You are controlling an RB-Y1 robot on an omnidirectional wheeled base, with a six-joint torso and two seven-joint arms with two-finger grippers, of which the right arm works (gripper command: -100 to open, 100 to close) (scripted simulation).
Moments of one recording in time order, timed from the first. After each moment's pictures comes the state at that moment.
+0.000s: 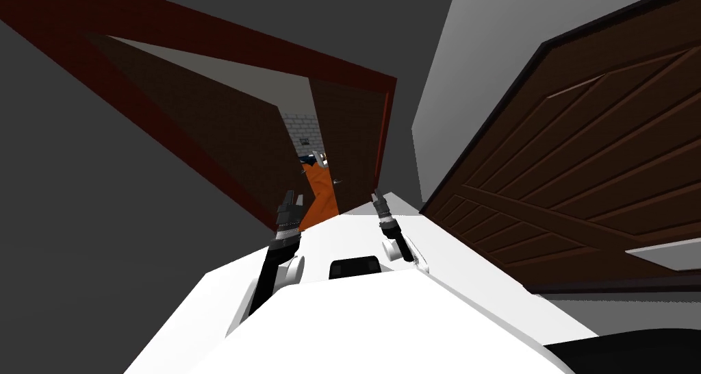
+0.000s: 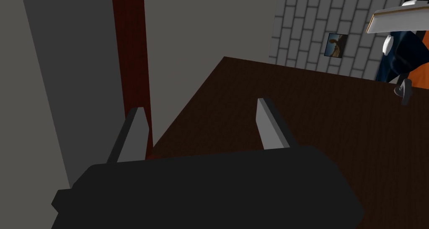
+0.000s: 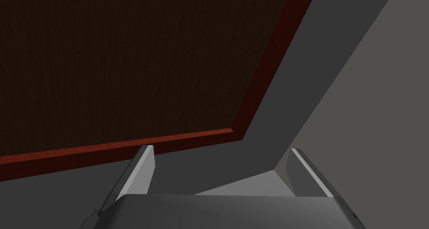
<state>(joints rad) 0.33 -0.09 0.20 -1.89 0.09 -0.53 0.02</state>
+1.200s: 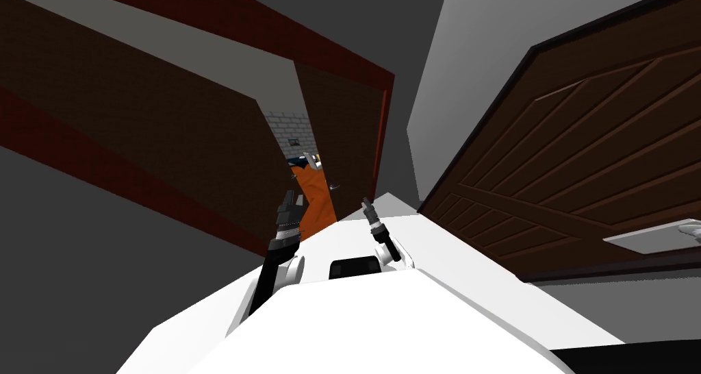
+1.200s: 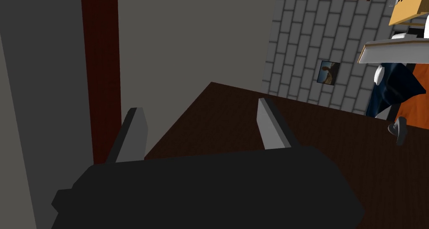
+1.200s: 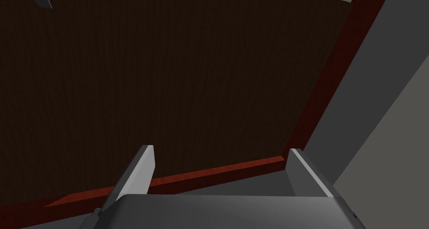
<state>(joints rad) 0.24 -0.12 0.32 -1.62 0.08 -0.60 -0.03</state>
